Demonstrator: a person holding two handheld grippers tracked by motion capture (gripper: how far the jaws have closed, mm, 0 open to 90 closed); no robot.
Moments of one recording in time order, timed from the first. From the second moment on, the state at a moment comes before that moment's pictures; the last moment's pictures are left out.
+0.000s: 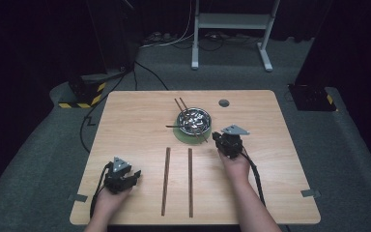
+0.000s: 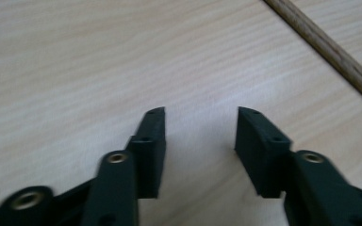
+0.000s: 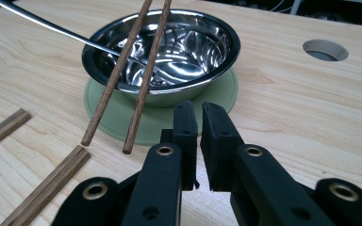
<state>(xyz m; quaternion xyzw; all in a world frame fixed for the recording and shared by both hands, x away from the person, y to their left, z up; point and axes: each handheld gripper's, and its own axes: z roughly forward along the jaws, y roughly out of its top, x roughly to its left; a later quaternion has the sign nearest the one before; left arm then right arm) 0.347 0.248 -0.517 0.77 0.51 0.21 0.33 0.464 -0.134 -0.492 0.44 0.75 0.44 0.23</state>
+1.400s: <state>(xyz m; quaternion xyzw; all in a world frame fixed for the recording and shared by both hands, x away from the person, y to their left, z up) 0.446 0.076 -0.496 0.76 0.45 0.24 0.40 0.456 -0.128 -0.504 0.42 0.76 0.46 0.20</state>
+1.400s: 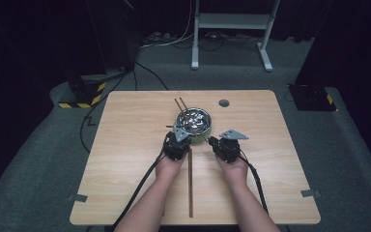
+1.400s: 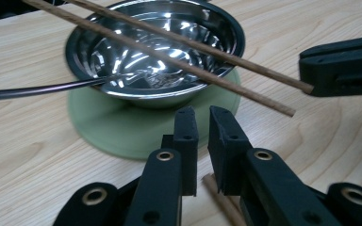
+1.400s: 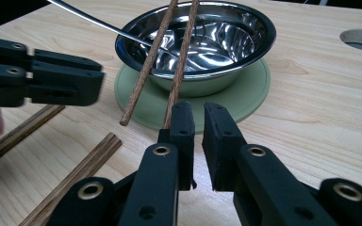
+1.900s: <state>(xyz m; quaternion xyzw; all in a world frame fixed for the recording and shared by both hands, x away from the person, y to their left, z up) 0.446 0.065 -0.498 0.76 0.44 0.23 0.41 0.452 -0.115 -0.504 0.40 0.77 0.46 0.19</state>
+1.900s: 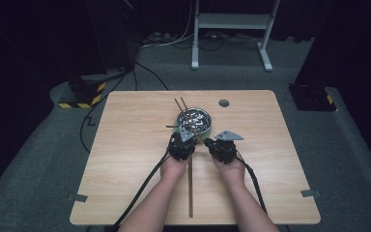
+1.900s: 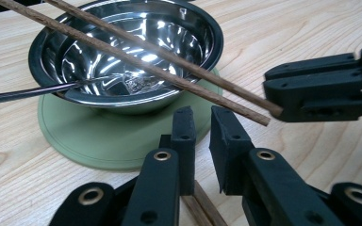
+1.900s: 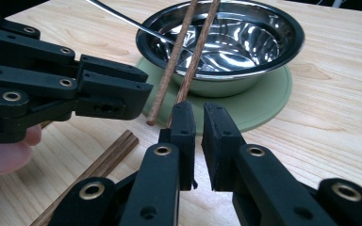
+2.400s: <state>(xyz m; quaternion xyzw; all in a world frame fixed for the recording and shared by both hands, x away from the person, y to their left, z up) 0.442 0.068 -0.498 0.76 0.44 0.23 0.41 0.449 -0.105 -0.503 0.38 0.78 0.46 0.20</state>
